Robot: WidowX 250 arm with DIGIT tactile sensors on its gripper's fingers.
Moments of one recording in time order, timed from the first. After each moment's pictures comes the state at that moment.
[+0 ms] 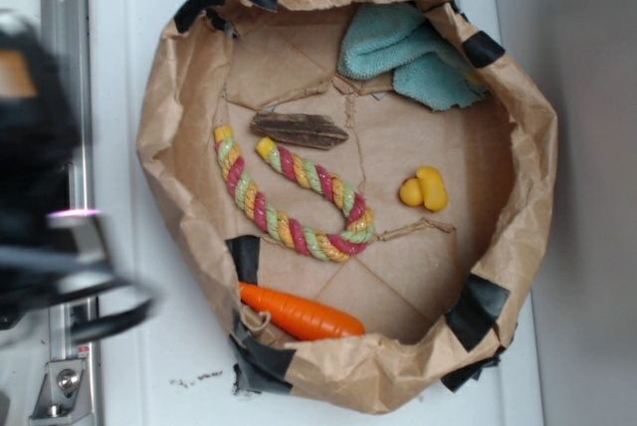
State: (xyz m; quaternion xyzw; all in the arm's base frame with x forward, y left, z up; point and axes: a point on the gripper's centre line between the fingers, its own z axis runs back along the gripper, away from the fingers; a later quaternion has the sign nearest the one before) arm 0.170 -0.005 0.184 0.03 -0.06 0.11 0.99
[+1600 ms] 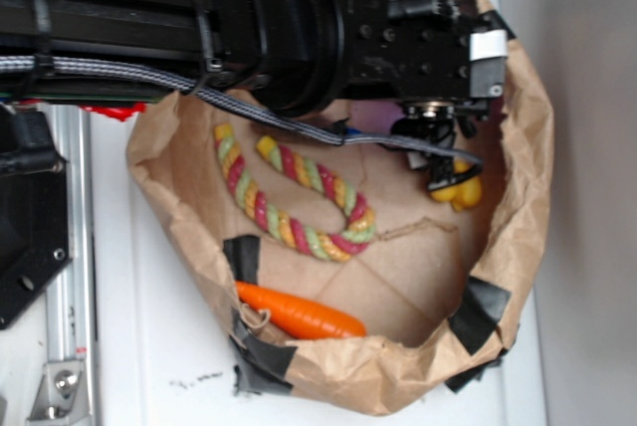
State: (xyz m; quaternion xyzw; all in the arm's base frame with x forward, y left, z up) arm 0.328 0.060 0.028 0.10 -0.10 0.10 0.99
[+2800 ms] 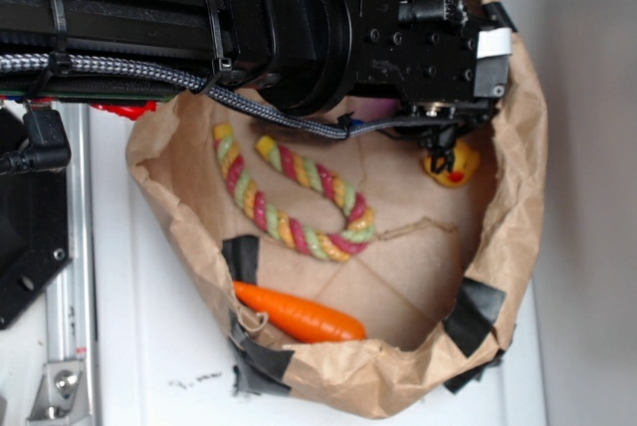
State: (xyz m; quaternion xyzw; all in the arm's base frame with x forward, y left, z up) arm 0.326 0.065 0.029 0.11 -0.10 0.10 0.98
